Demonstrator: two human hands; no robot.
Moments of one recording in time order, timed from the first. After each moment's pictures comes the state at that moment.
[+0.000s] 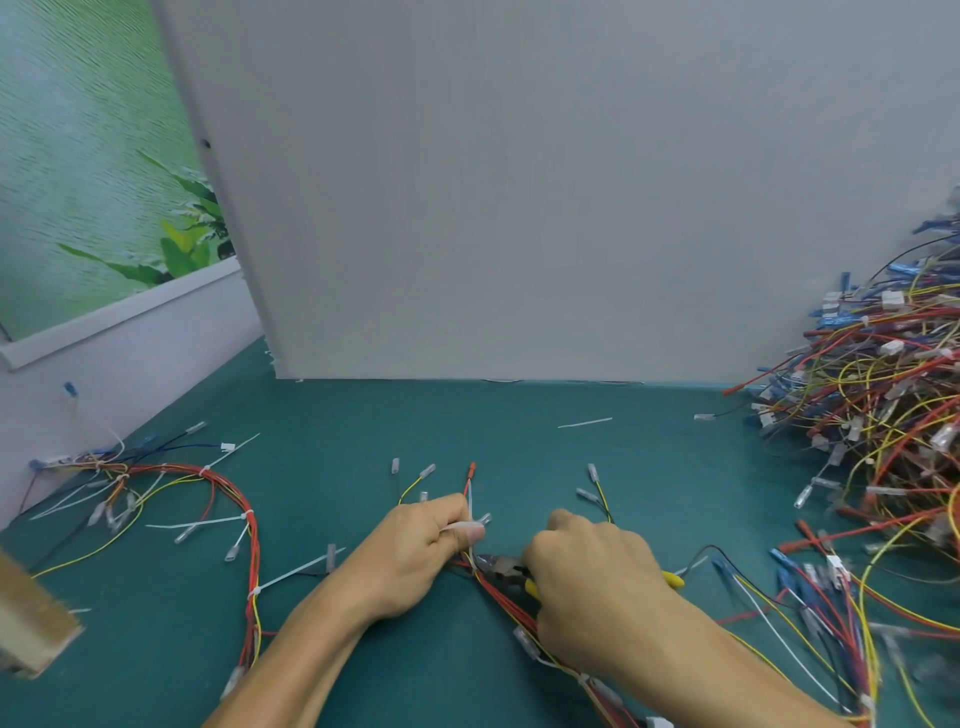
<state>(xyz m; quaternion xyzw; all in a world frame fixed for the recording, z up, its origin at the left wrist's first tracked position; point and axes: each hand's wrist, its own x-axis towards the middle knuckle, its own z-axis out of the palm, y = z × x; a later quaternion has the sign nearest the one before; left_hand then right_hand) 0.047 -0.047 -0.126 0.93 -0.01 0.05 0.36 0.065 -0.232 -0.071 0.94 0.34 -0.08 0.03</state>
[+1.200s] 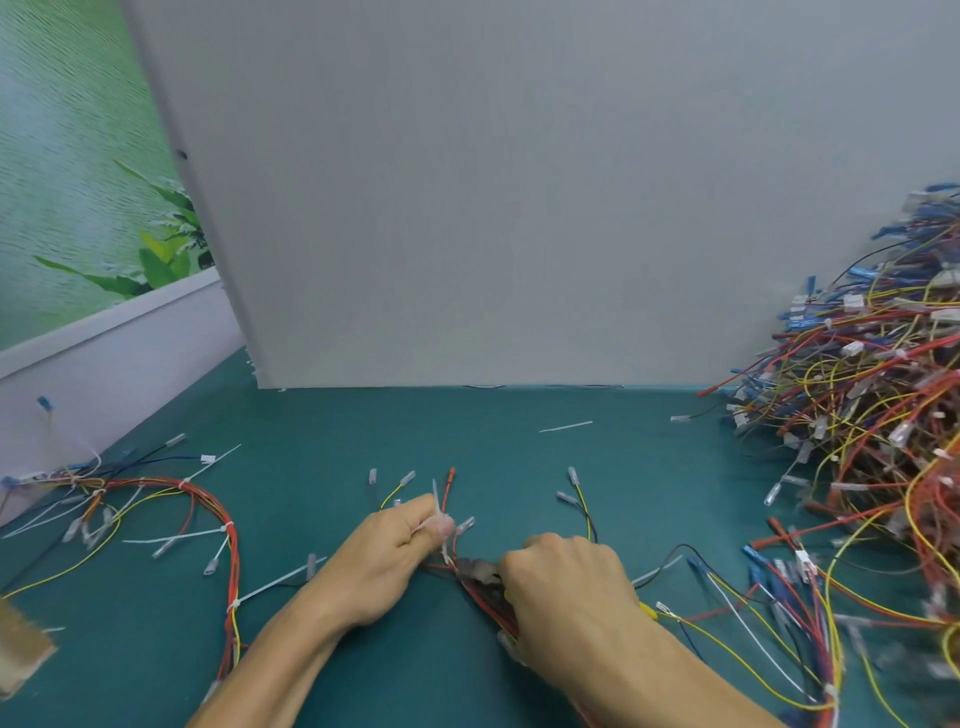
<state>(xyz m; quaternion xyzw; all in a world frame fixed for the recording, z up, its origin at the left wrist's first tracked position) 0.043 -0.044 -0.125 0.92 0.00 0.07 0.38 0.065 -0.236 -0.090 0.93 0.36 -0.06 0.02</state>
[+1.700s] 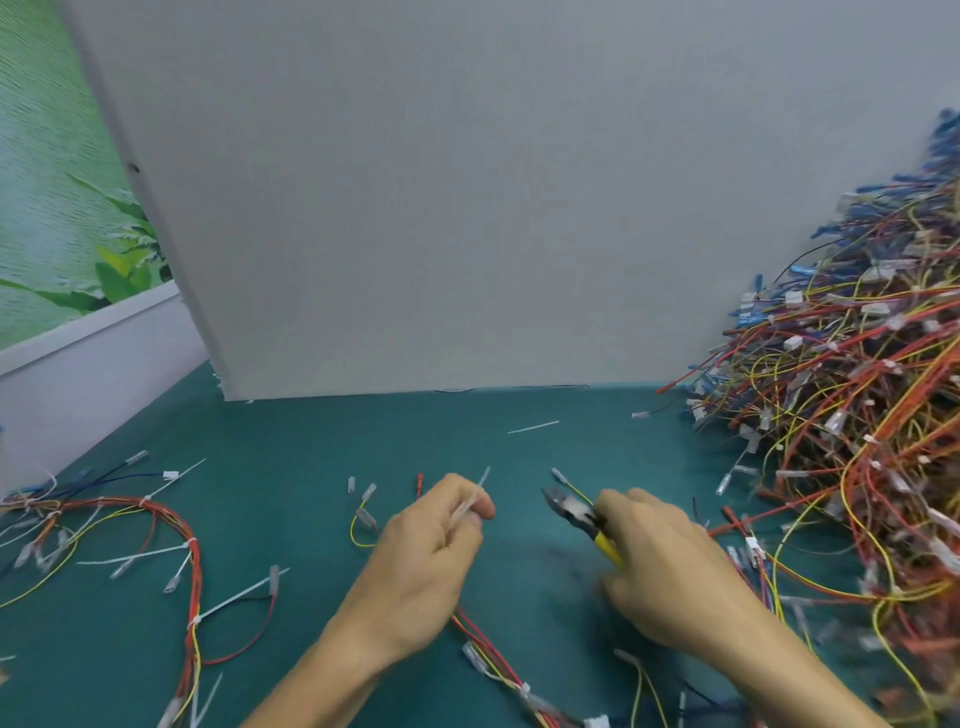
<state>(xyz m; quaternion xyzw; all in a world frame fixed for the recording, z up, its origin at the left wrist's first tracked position) 0.031 -0.121 -0.093 0.86 -0.03 0.18 0.47 0.090 -0.322 -0.082 0.97 0.20 0.00 -0.13</state>
